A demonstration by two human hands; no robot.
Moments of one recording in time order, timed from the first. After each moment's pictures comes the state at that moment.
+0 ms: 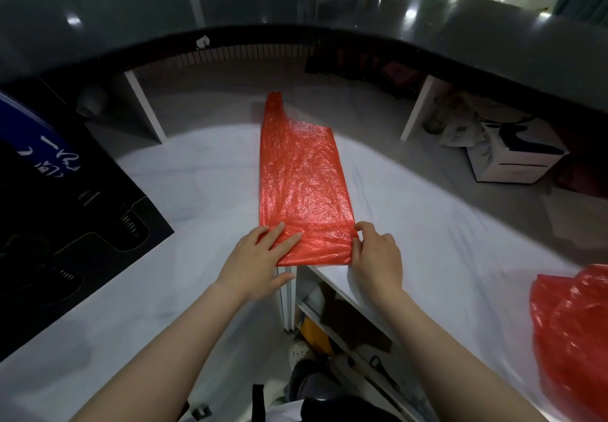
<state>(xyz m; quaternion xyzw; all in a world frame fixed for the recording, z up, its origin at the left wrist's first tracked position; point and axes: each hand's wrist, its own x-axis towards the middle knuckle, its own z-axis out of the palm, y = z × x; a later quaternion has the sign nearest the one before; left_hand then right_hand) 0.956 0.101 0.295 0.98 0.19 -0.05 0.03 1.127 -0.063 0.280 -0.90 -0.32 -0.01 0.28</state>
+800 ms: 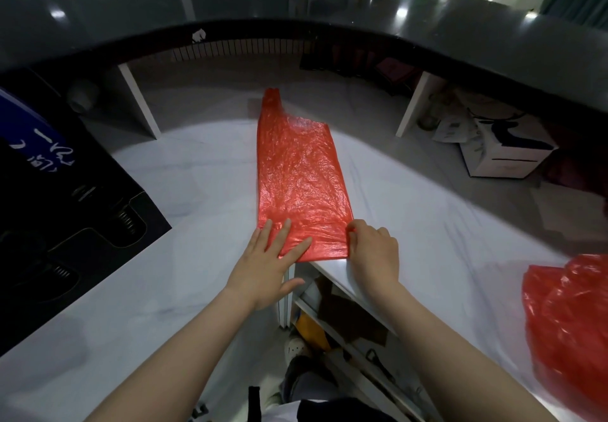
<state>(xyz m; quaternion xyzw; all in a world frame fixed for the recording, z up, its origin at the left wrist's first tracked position) 0.955 0.085 0.279 0.99 0.16 -0.05 0.02 1.124 -0.059 0.285 -0.93 -0.34 -0.02 0.17</state>
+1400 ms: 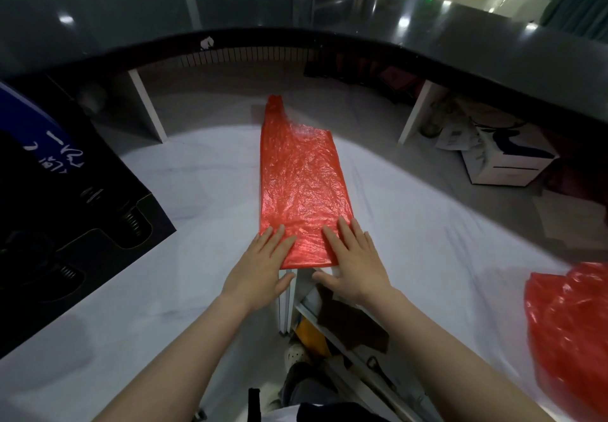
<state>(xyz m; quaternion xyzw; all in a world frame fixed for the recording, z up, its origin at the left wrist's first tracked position) 0.948 0.089 0.279 0.97 0.18 0.04 0.14 1.114 -0.057 0.278 -0.86 -0.51 0.09 0.06</state>
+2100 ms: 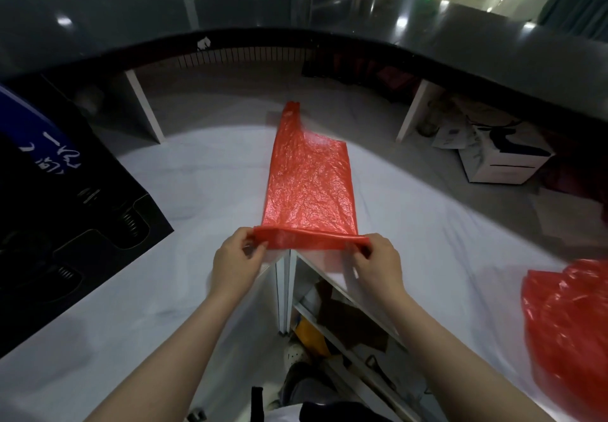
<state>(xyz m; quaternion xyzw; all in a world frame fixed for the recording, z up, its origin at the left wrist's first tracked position) 0.943 0.093 0.295 0.78 0.40 0.26 0.40 1.116 -0.076 0.296 -0.86 -0.29 0.09 0.40</state>
